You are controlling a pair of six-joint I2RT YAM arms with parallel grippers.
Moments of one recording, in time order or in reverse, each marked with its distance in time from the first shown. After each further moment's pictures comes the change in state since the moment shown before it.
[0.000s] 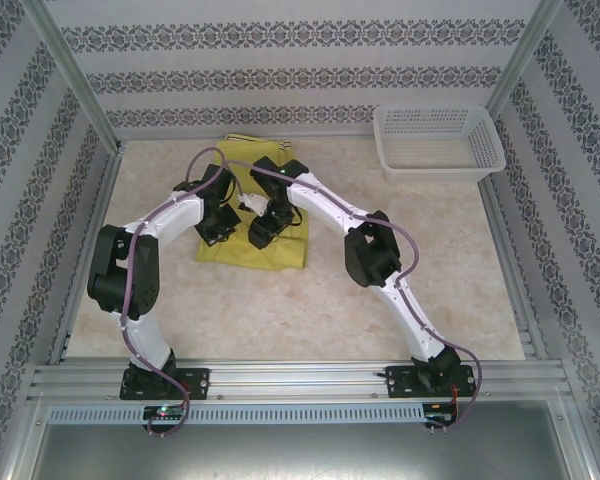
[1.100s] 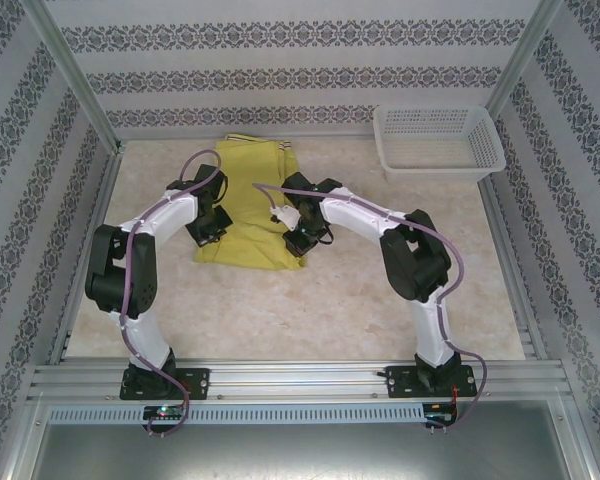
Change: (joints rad) left arm 0.047 -0.004 -0.001 -0.048 -0.034 0.055; right arm -0.037 -0.388 -0.691 0.308 0.102 0.097
